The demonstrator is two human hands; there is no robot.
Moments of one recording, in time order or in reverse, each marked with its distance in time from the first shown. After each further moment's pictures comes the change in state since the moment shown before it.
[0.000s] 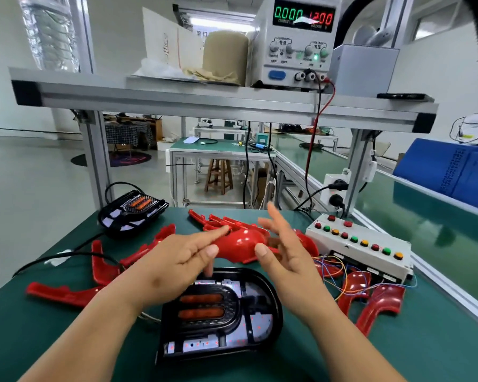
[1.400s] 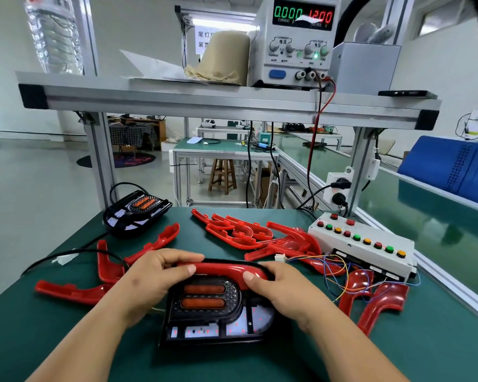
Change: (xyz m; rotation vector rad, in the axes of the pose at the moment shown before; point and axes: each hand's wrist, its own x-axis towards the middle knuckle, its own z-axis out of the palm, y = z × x) left_hand -0.027 -0.024 0.012 -0.602 0.213 -0.509; right_hand -0.005 0.024 0.003 -0.154 -0.174 0.592
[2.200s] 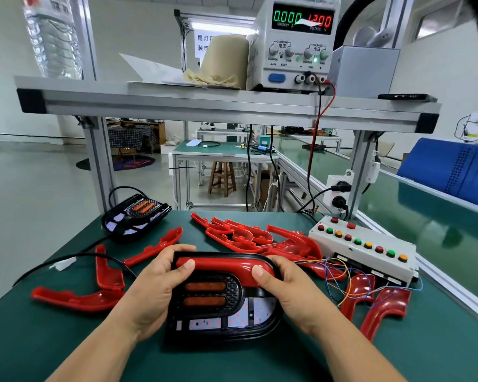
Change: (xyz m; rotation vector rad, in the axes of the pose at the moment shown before) left_hand 0.001 -0.006 0.015 -0.519 -0.065 -0.018; right_hand 0.002 0.006 -0.004 0.427 -0.058 -0.166
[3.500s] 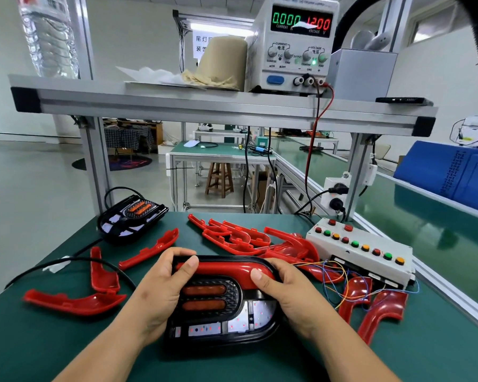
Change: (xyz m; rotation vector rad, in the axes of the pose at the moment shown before) left_hand 0.008 -0.012 0.009 0.030 0.122 0.042; right_hand 0.008 0.014 -0.007 0.015 0.048 -0.010
